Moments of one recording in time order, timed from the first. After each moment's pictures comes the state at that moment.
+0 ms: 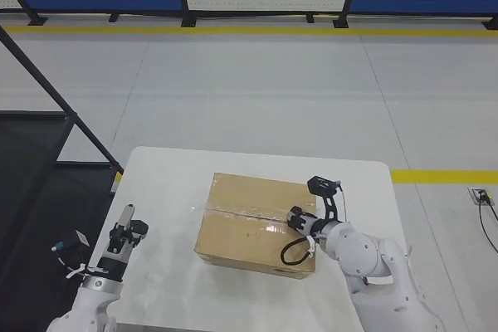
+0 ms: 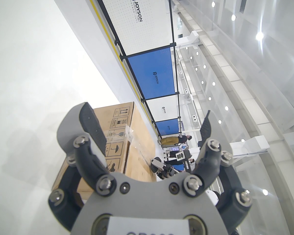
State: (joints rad) left arm 1.52 -1.26 -1.71 -1.82 -0.09 -0.17 -0.21; right arm -1.00 -1.42 1.28 -1.71 -0.82 0.32 0.95
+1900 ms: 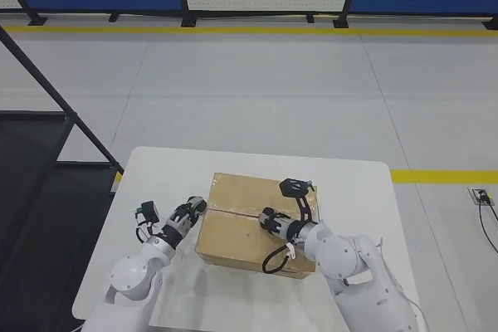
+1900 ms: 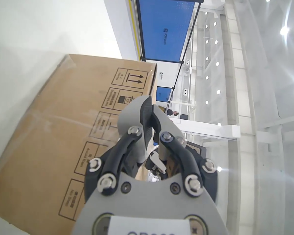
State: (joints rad) left arm 1.13 -1.29 -1.41 -1.43 -0.27 -0.01 -0.36; right arm -0.96 -1.42 1.17 -1.63 -0.69 0.19 0.83
